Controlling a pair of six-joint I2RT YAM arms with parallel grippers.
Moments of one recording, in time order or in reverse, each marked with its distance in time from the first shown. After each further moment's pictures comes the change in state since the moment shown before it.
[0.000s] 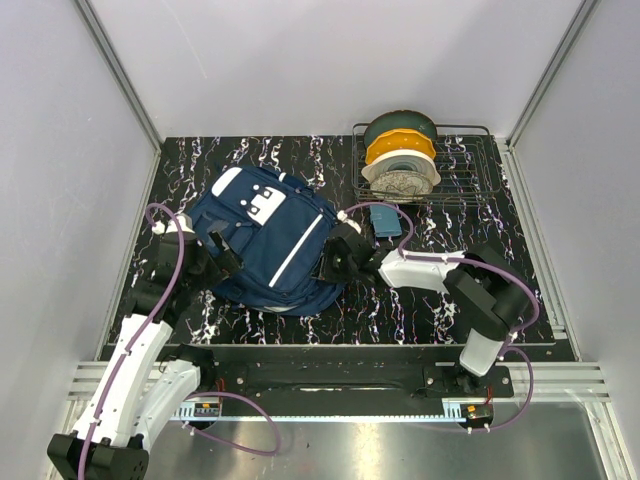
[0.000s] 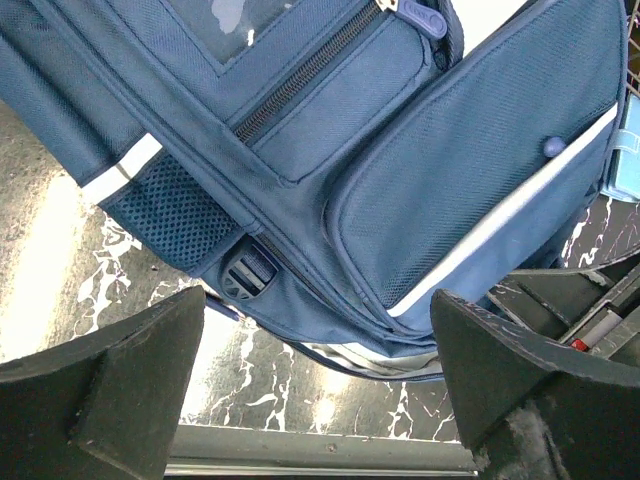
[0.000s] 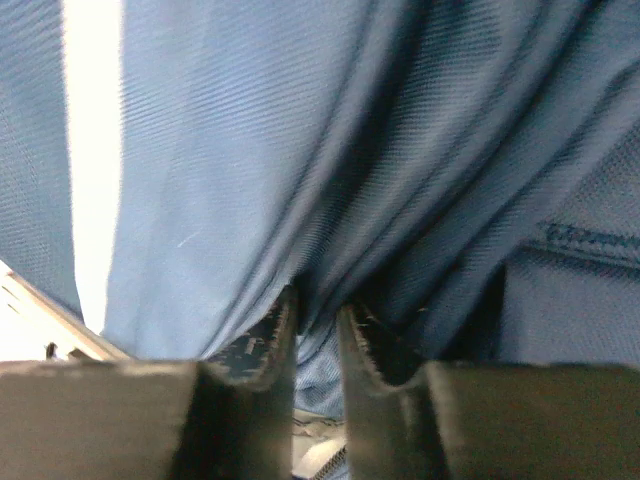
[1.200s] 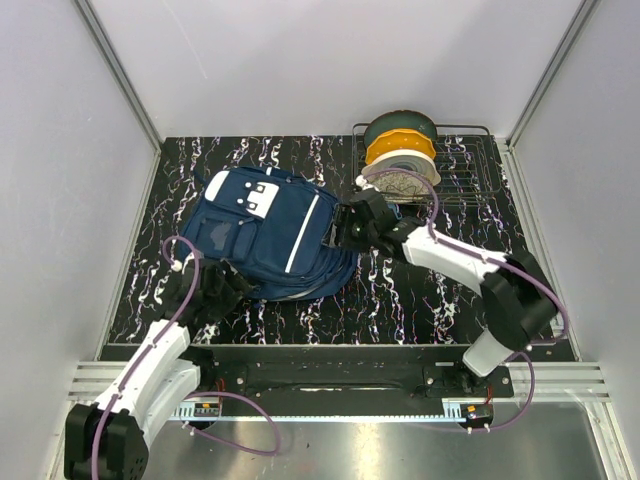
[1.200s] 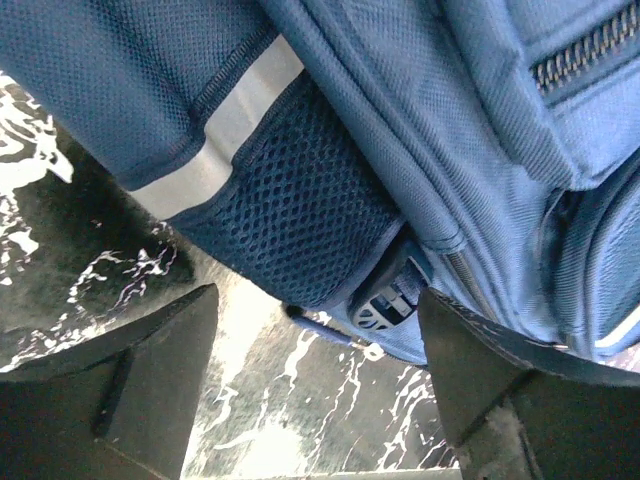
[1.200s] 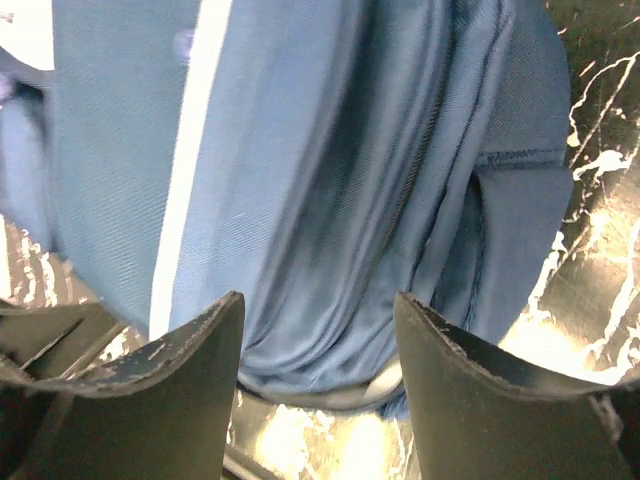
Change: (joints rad) left arm 0.000 0.037 -0.389 0.290 0.089 -0.270; right arm -0.164 -0.082 0.154 -0.215 -0.008 -0.206
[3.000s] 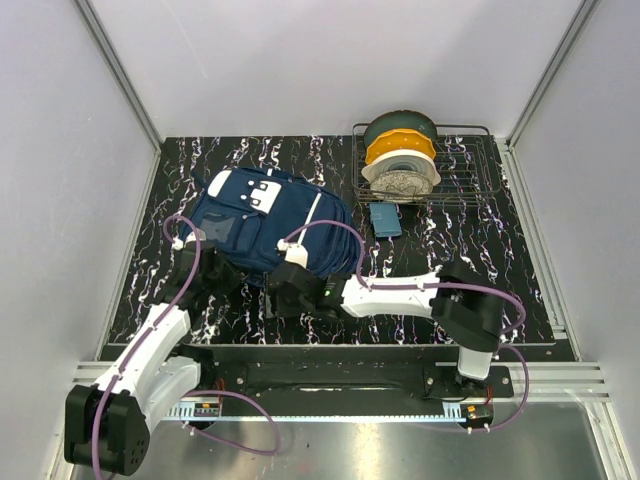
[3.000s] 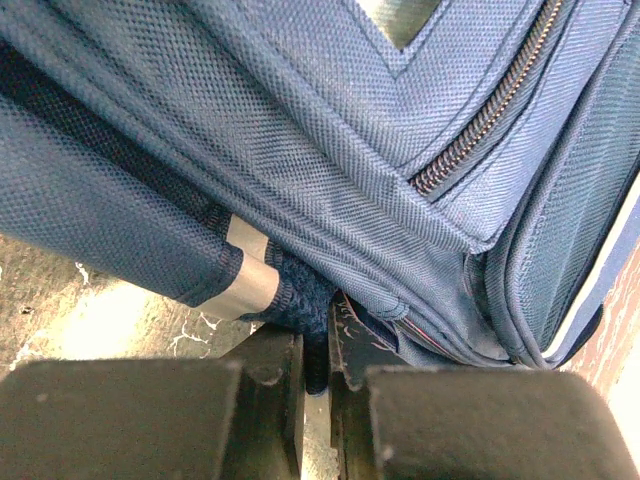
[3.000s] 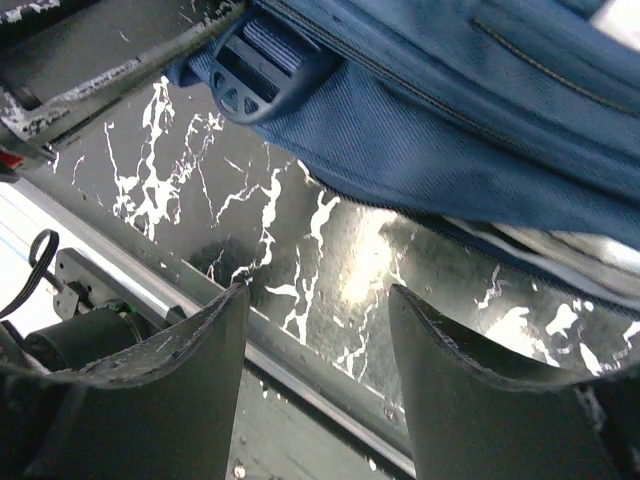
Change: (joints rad) left arm 0.005 0.111 0.090 0.140 0.025 0.051; right arm 0.534 0.142 0.066 0.058 0.243 0.207
